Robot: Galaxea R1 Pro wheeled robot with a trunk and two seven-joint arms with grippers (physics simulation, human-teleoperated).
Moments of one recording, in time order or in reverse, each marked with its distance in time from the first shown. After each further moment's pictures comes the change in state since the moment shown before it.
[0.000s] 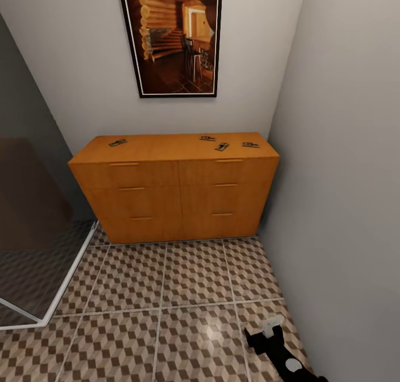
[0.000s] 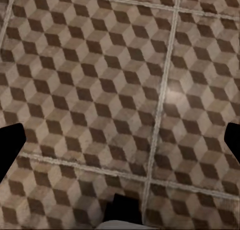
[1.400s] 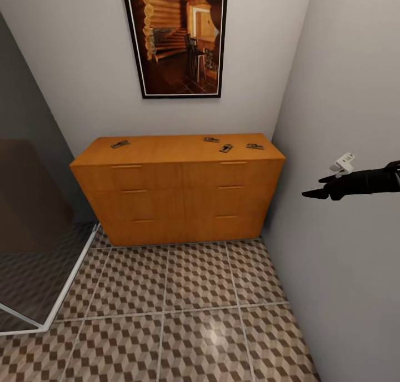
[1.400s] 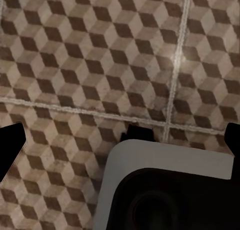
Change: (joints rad) left arm 0.135 0.014 -0.011 -0.011 -0.008 0.041 -0.033; right arm -0.595 -0.657 0.020 -1.067 0.002 1.209 1.116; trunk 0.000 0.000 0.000
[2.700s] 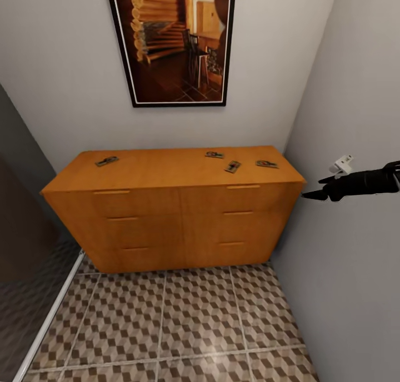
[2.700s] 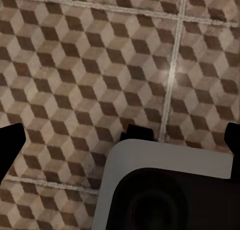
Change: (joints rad) left arm 0.000 0.000 0.000 0.001 0.000 0.000 -0.002; right arm 0.000 0.002 0.010 0.001 0.023 -0.001 0.000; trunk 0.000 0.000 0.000
